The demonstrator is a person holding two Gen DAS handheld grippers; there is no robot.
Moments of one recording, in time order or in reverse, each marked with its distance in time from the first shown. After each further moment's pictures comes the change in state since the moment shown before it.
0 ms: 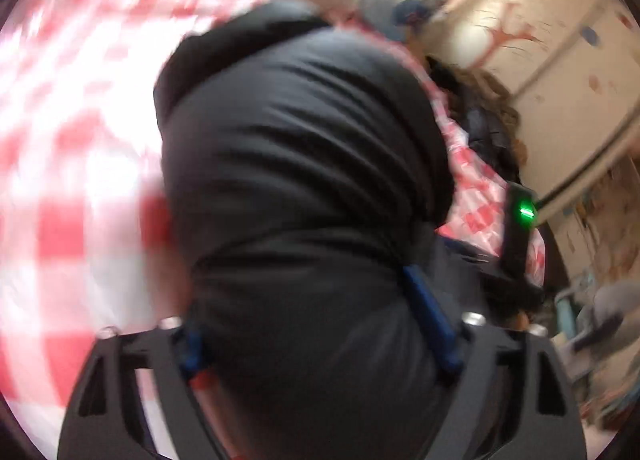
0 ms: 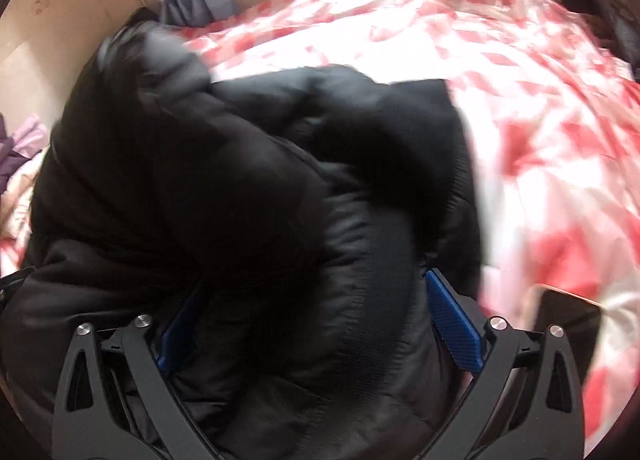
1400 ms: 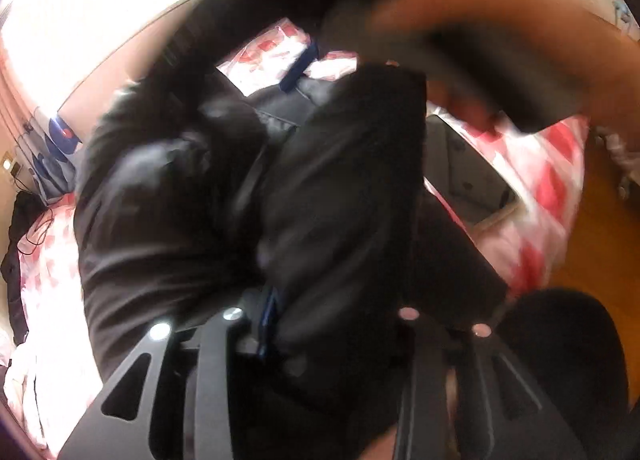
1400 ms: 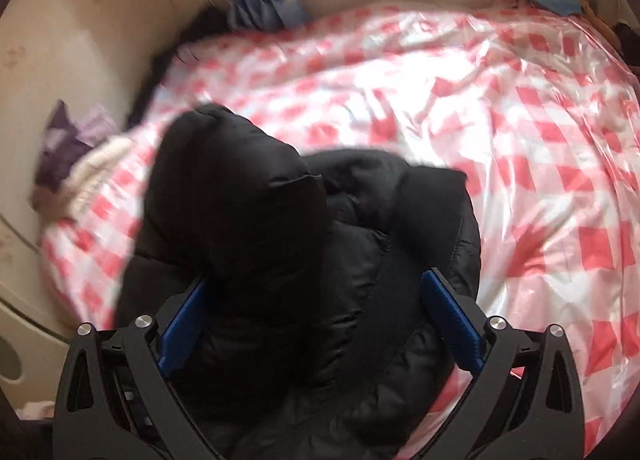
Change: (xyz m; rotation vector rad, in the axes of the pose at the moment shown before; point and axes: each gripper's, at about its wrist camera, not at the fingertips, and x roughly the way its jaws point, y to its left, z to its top) left arm 0.062 -0.194 -0.094 0.767 0.105 0.405; right arm -0.042 0.017 0.115 -0.143 0.065 0.144
